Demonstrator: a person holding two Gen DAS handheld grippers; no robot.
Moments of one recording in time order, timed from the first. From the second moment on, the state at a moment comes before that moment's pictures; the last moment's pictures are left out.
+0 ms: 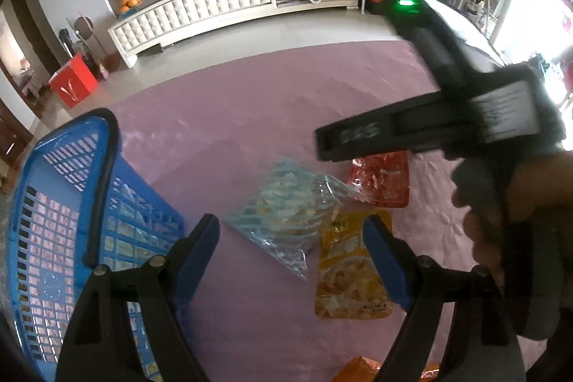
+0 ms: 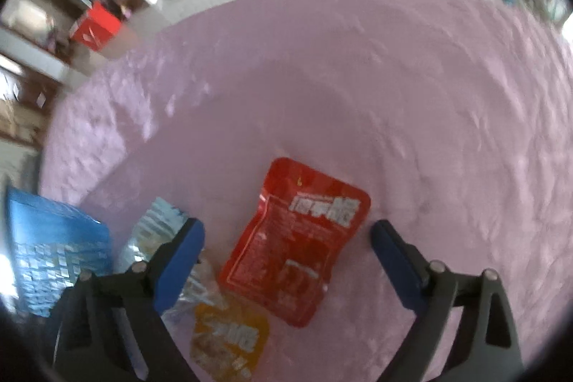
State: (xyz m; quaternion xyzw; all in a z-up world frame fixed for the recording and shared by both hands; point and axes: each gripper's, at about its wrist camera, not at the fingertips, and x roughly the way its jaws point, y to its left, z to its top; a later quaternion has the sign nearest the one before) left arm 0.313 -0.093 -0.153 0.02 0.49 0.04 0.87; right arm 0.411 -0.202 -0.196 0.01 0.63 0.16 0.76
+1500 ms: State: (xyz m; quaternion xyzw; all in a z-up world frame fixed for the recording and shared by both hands) left arm 0.365 -0.046 -0.180 -0.19 0.55 0.10 0.81; right arm 0.333 -0.276 -0.165 0.05 0.52 0.23 0.82
